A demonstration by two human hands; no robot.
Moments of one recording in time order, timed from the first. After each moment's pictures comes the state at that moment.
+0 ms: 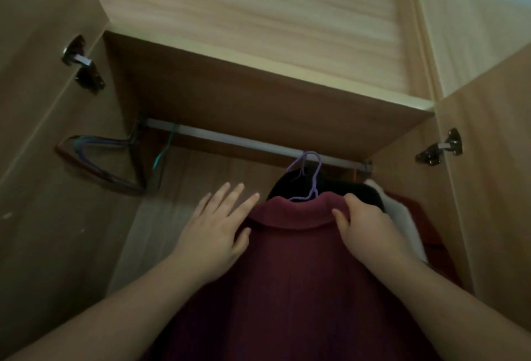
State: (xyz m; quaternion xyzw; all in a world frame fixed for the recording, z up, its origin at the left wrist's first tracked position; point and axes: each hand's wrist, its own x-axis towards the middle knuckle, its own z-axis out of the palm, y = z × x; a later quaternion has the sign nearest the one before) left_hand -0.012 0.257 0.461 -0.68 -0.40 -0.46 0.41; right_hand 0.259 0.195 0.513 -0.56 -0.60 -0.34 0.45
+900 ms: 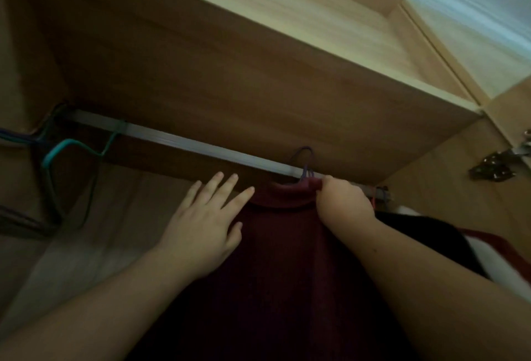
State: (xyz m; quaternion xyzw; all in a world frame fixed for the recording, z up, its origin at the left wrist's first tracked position) left_hand -0.010 0.451 0.577 -0.65 -0.33 -0.50 0.47; right_hand 0.216 0.372 0.651 -0.63 -0.48 -0.41 0.45
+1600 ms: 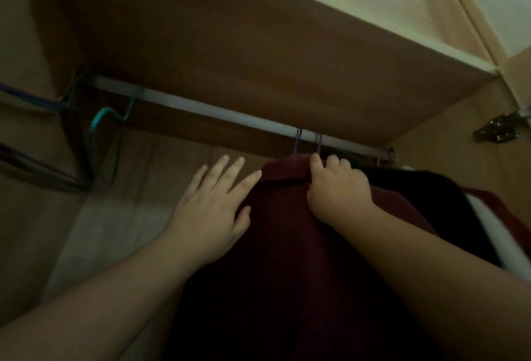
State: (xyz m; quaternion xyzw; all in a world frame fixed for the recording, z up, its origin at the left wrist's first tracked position) left_hand -0.023 0.420 0.522 -0.67 -0.35 -0.47 0.45; right_hand 0.187 0.354 0.588 -0.67 -0.48 -0.51 0.25
